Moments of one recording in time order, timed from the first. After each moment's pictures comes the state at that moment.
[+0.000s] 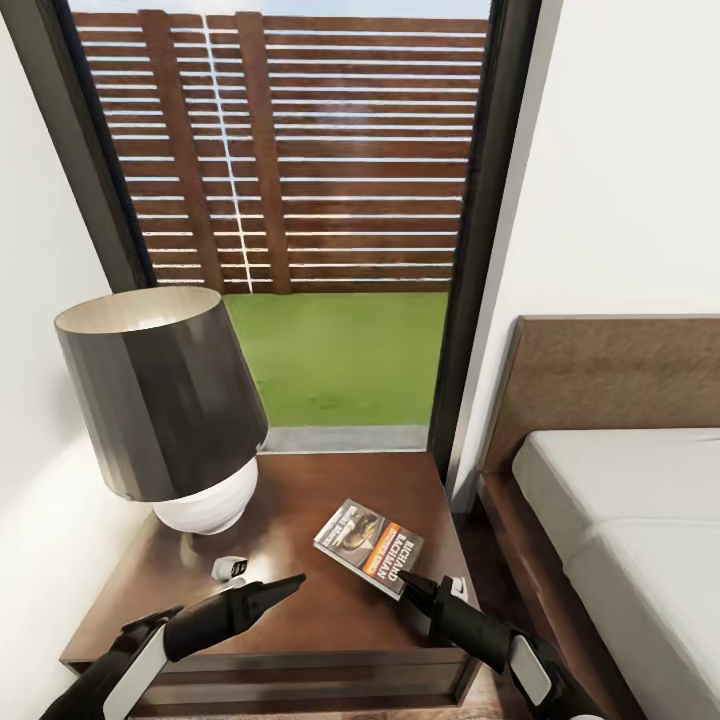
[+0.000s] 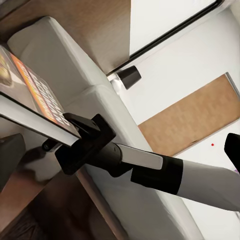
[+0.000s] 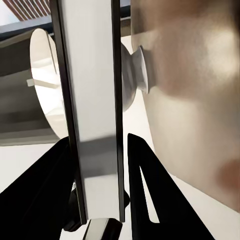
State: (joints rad) left arm -0.36 0.24 -0.26 -0.87 0.76 0.42 -1.30; right arm -0.48 0.05 -0.37 -0.47 -0.42 0.87 1.08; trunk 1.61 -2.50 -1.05
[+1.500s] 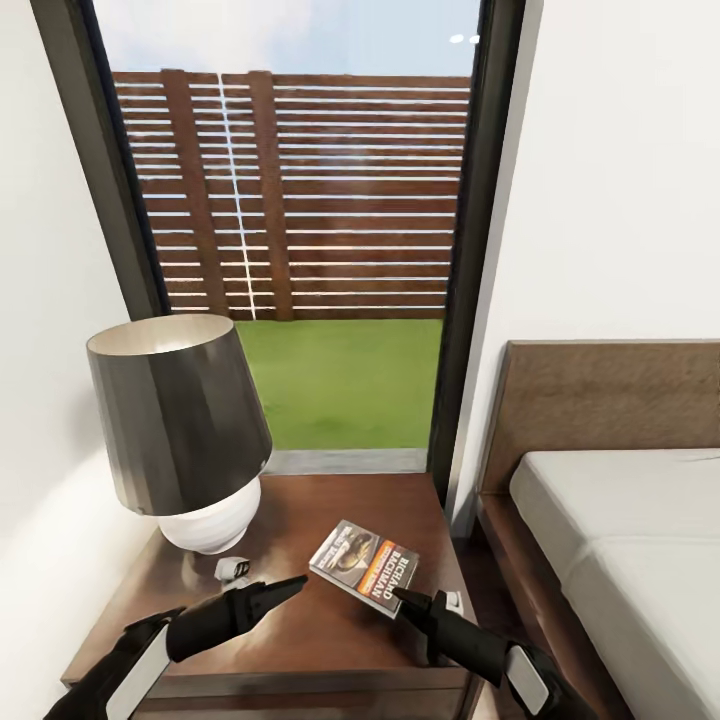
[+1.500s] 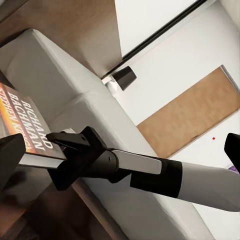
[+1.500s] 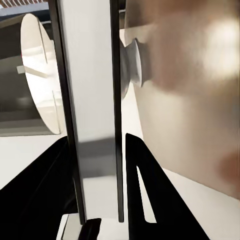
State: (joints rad) left arm -0.36 0.23 -0.26 -0.87 0.75 0.42 -1.29; right arm -0.48 0.05 -0.37 -0.42 -0.39 0.84 1.02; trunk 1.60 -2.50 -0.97
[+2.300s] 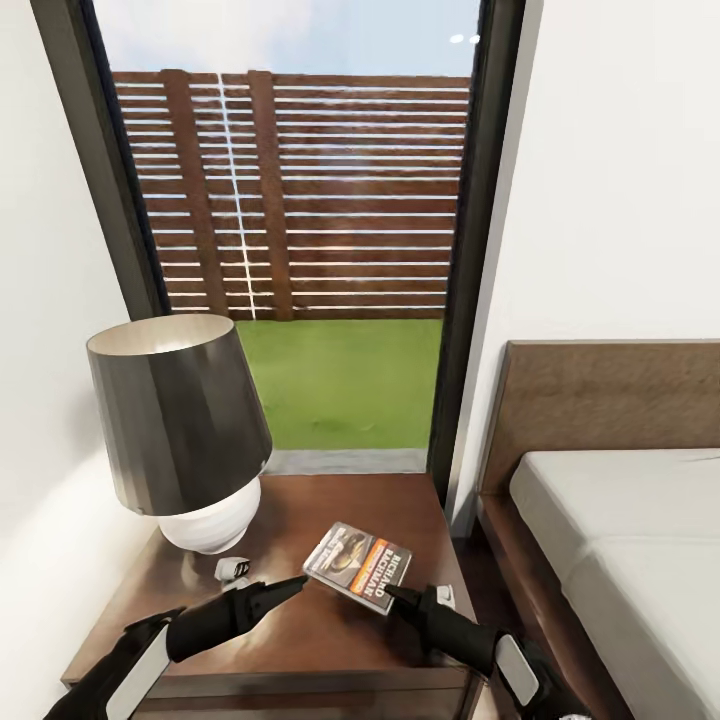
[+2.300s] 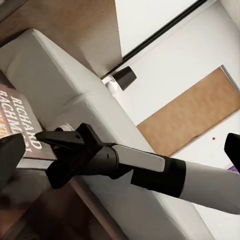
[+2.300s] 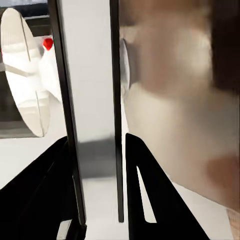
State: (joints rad) left arm -0.36 0.23 -0.26 -0.87 0.75 0.42 -1.29; right arm -0.48 0.08 -0.37 -0.48 -0.40 0.84 0.91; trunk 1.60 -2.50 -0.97
